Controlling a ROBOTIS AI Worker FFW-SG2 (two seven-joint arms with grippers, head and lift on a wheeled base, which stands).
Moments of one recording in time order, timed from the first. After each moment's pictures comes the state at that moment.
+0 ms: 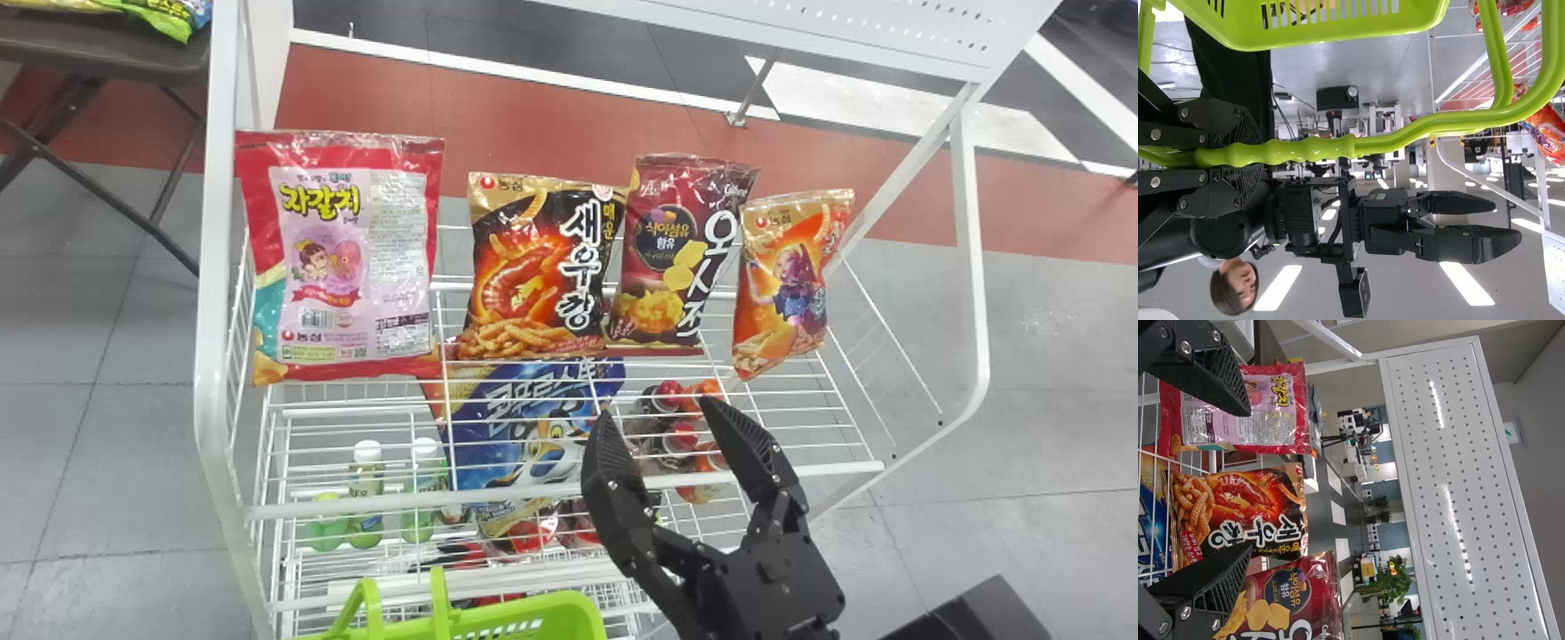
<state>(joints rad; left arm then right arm) 0.70 0.00 0.02 -2.34 0.64 1.57 -0.93 1.02 -0.11 0.01 -2.38 -0.21 -0.22 0.16</state>
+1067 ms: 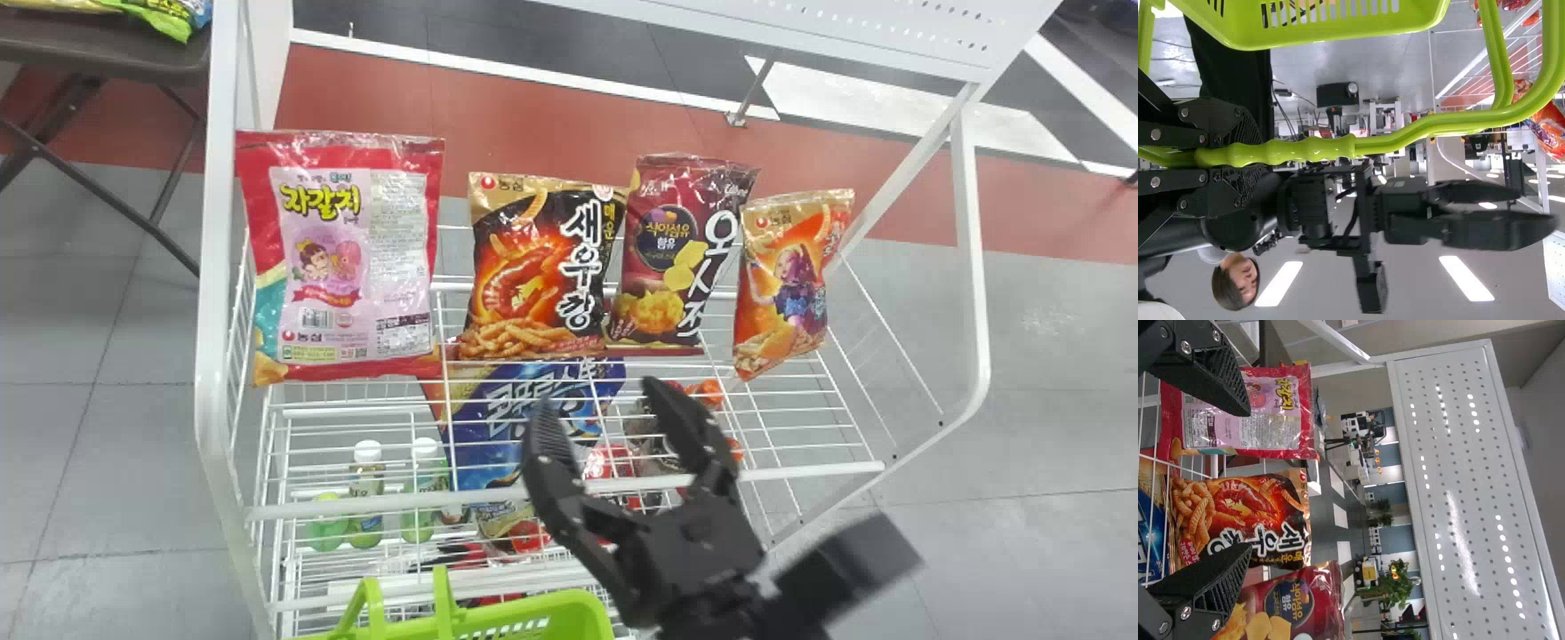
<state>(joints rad) 0.70 0.00 0.02 -2.33 0.63 1.57 -0.95 0.86 -0.10 0.09 -2.33 -0.12 -0.06 0.12</state>
